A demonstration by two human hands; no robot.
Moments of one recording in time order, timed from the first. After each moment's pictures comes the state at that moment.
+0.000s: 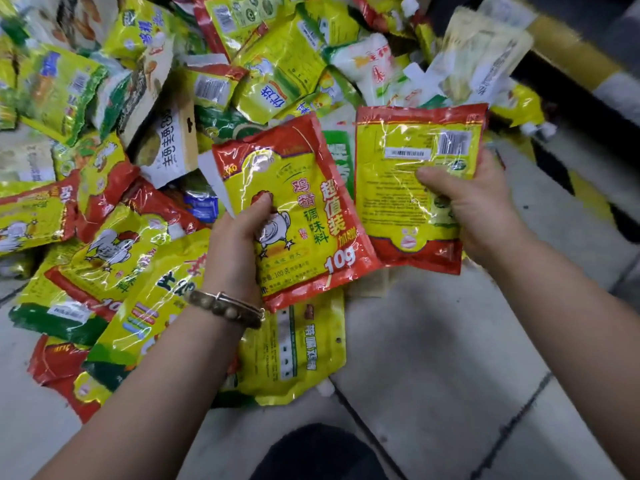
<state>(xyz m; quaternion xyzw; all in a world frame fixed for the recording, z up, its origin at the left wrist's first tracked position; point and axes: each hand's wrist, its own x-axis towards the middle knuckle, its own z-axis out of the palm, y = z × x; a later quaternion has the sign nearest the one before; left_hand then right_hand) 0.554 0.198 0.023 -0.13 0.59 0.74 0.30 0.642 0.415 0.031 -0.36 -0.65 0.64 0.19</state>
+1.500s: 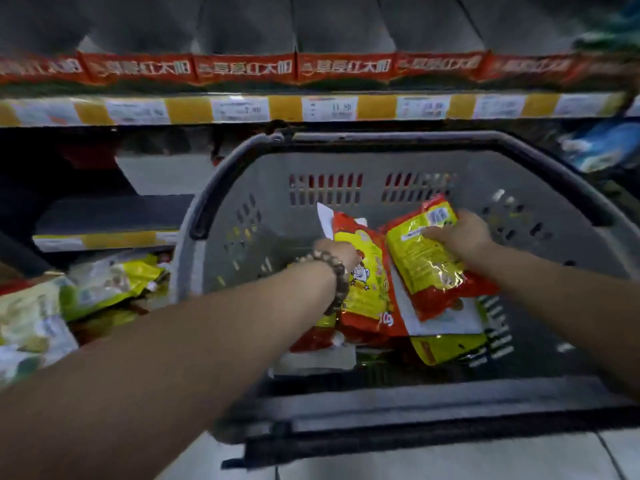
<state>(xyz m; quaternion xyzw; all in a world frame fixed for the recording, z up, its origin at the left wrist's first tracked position) 0.950 0.640 0.203 0.49 0.72 0.16 0.46 1.157 0.684 0.166 -0.77 -0.51 0.29 0.26</state>
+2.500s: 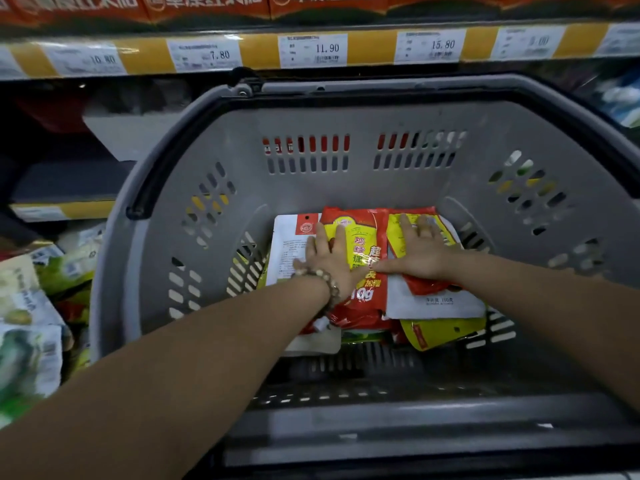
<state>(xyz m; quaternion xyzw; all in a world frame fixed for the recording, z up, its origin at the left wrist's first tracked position) 0.970 0.640 0.099 0.67 0.68 -0.06 0.29 1.144 0.675 0.101 -0.68 -0.66 0.29 -0.13</state>
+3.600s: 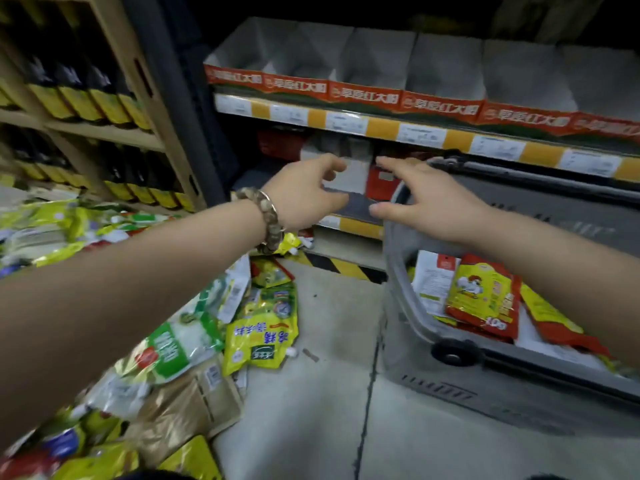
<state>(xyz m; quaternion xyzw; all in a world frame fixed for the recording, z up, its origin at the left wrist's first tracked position) 0.705 0.499 0.332 0.65 0.70 0.25 0.18 0.887 0.572 0.327 -0.40 -0.90 0.15 0.10</state>
